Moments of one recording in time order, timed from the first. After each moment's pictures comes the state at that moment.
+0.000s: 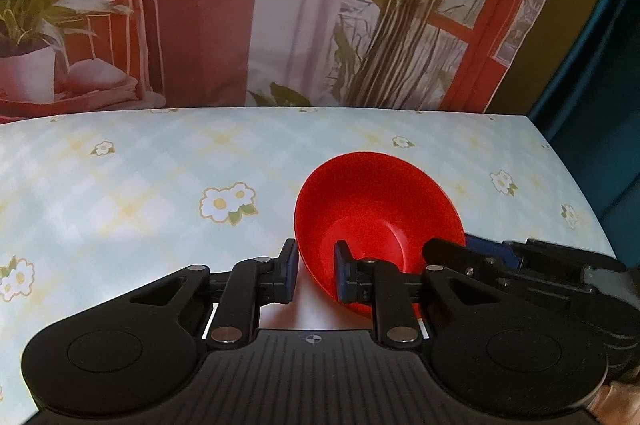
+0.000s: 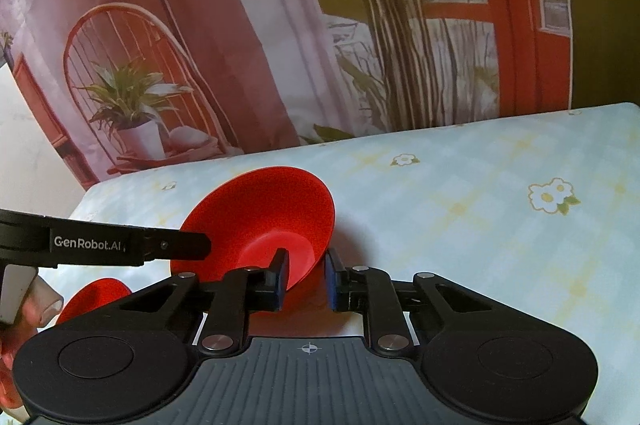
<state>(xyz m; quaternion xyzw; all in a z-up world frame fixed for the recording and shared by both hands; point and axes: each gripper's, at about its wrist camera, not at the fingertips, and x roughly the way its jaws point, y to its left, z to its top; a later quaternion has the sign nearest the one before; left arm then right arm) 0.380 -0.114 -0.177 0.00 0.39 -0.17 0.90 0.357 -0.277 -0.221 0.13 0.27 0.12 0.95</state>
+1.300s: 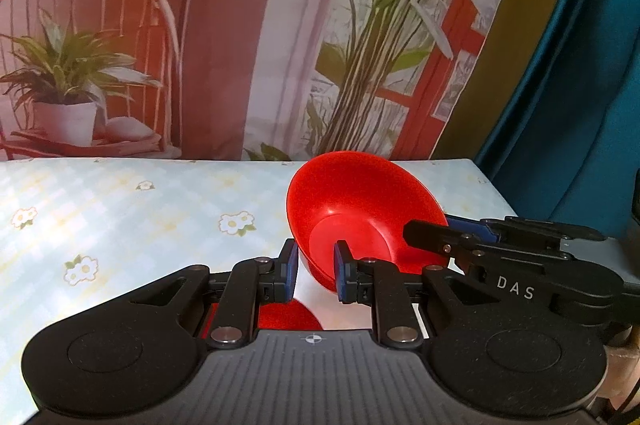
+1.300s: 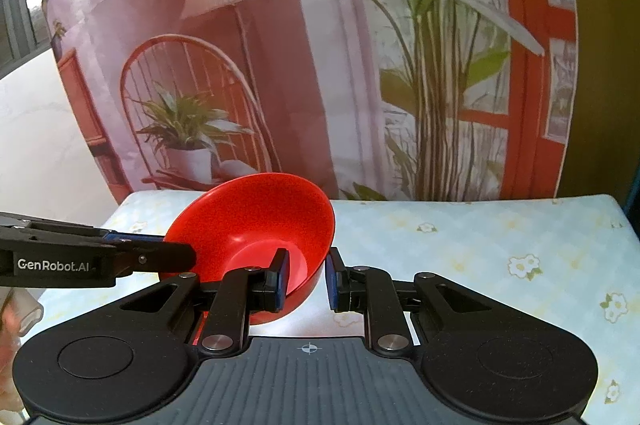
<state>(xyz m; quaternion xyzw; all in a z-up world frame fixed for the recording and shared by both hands) 0.273 -0.065 -0.107 -0.02 0.30 -0.21 0.93 0.276 -0.239 -0.133 0.06 0.22 0.13 0.97</state>
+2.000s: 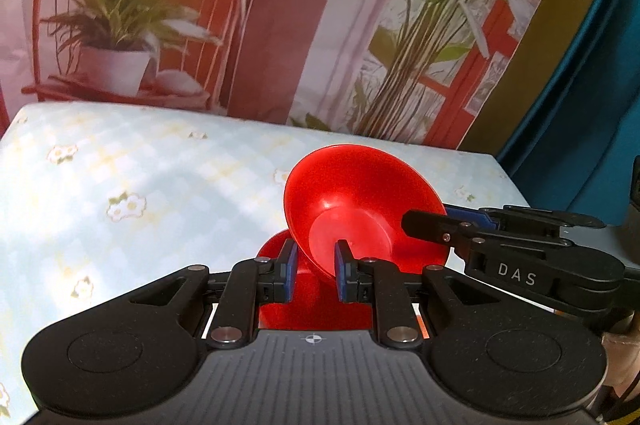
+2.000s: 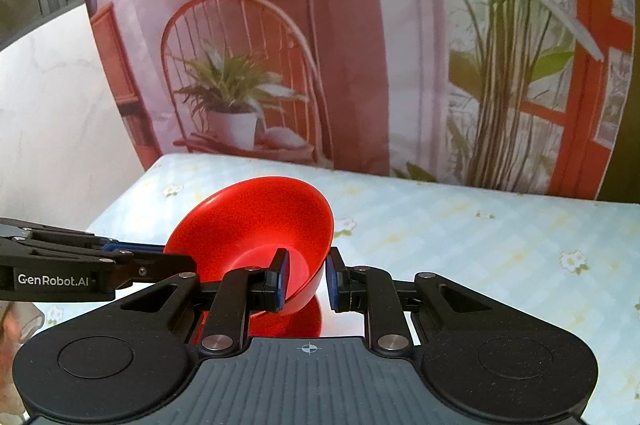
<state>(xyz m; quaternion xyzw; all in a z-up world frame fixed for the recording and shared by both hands) 0.252 -0.002 -0.141 -0.07 0.32 -0.18 0.93 0.274 -0.171 -0.148 0.02 0.25 0.16 0.96</state>
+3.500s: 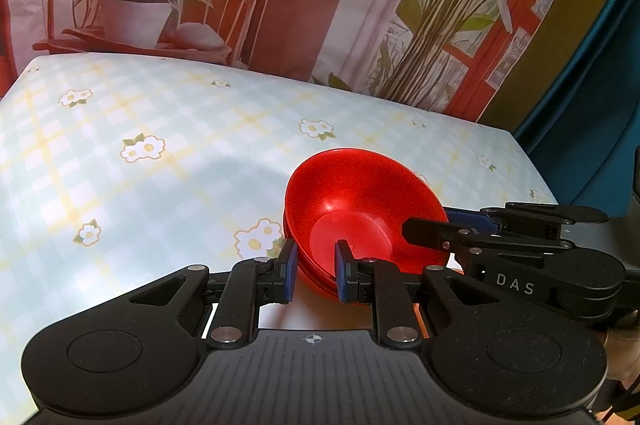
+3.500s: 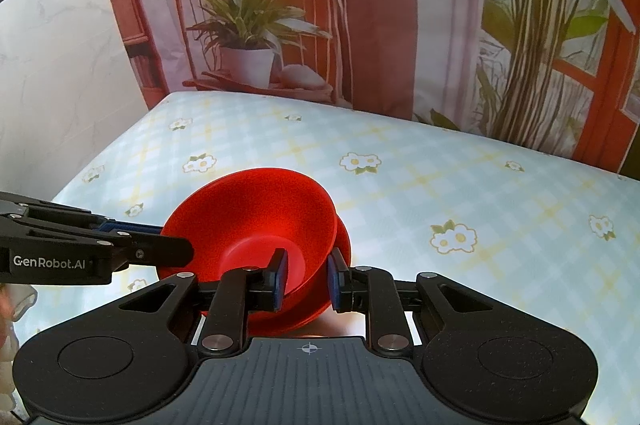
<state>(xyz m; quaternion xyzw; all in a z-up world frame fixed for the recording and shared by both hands) 0.253 0.010 -0.174 -0.08 0.36 -0.16 0.91 0.277 -0.144 -0.185 -0.02 0.30 0.17 0.94</state>
